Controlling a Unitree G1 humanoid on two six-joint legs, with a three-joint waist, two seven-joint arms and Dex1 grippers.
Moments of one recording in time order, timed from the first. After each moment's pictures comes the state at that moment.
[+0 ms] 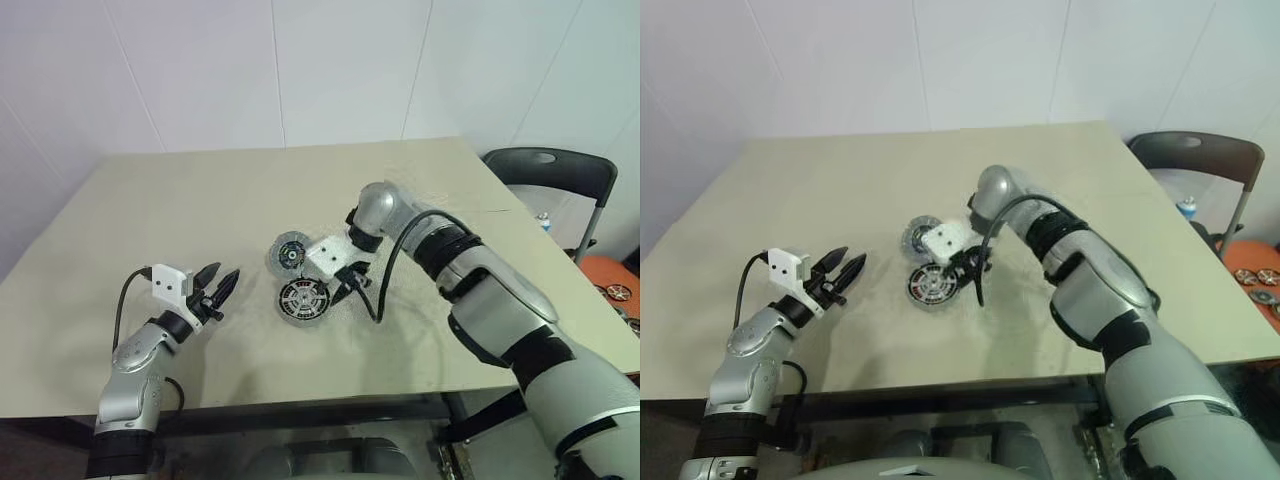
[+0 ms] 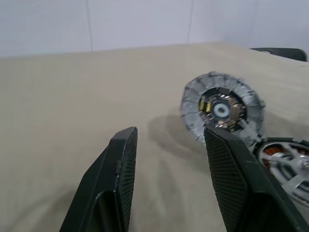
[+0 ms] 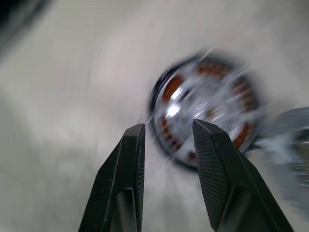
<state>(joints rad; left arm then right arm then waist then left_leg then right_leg) -0.04 0.34 0.17 0.00 -0.38 0.09 -0.59 -1.27 -0.33 0.76 0.93 0.10 -0.19 1.61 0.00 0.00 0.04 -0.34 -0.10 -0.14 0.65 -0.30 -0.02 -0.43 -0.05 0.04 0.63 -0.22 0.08</state>
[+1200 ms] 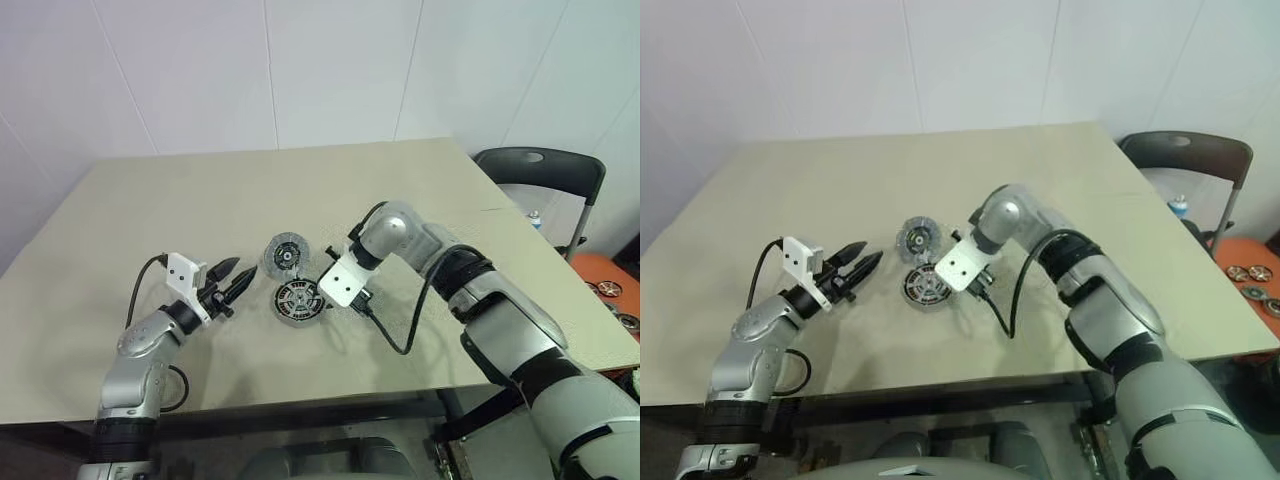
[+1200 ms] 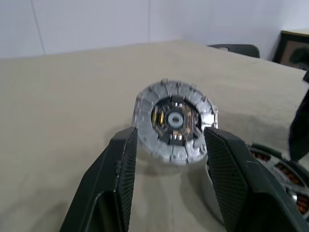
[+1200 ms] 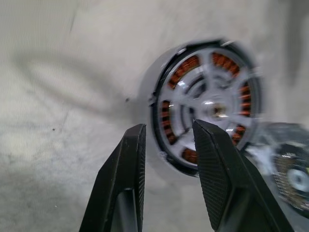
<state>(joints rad) -0.07 0.36 0.14 -0.02 -0.40 0.16 -0.67 -1.12 -0.32 0.69 0.96 -0.34 -0.73 1.36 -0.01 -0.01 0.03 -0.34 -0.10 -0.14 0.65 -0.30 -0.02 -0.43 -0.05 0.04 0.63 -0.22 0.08</state>
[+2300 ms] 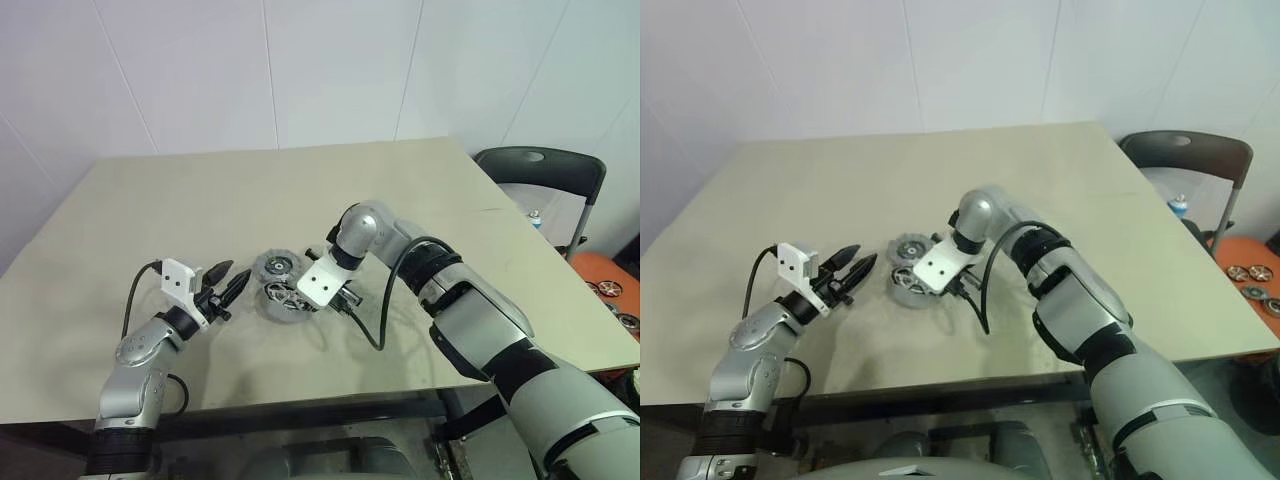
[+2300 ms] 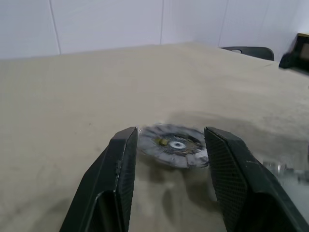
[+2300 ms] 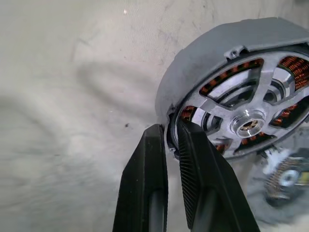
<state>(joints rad) -0.06 0.36 0.14 -0.03 -0.40 0.14 -0.63 -1.19 -0.21 0.62 0.97 -0.32 -0.48 1.57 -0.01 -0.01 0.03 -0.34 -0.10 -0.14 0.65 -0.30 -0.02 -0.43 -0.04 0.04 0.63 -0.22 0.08</state>
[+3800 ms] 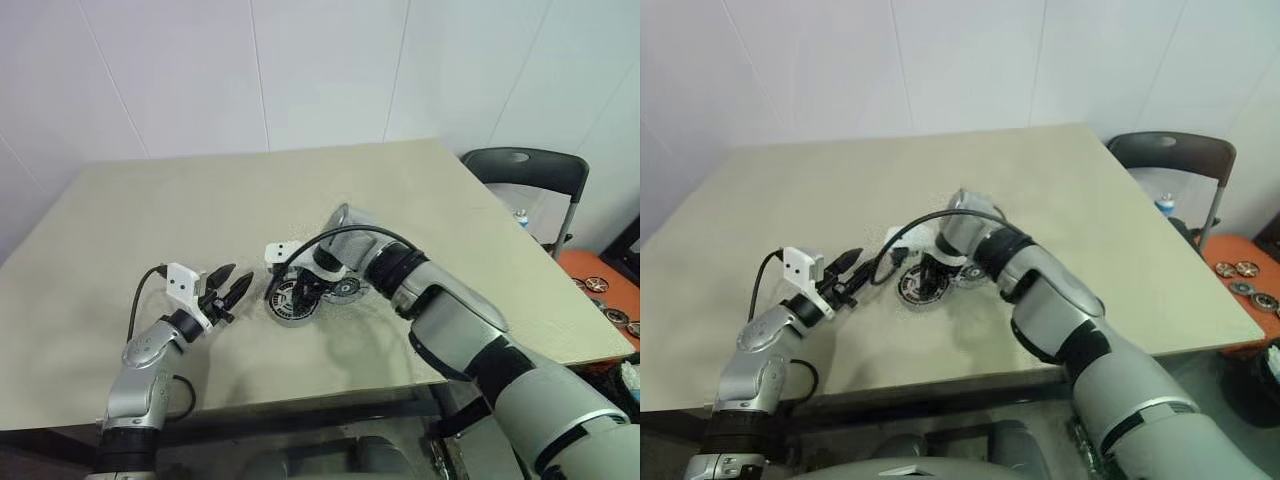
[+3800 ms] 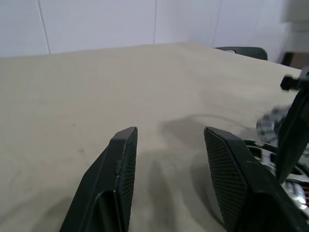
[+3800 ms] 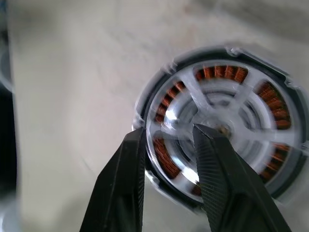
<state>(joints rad) -0.07 0.34 0.13 0.02 -0.38 0.10 -0.63 -1.22 -0.14 0.76 0.80 -0.14 0.59 1.47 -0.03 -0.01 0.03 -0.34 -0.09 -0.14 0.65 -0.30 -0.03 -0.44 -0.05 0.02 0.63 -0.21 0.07</state>
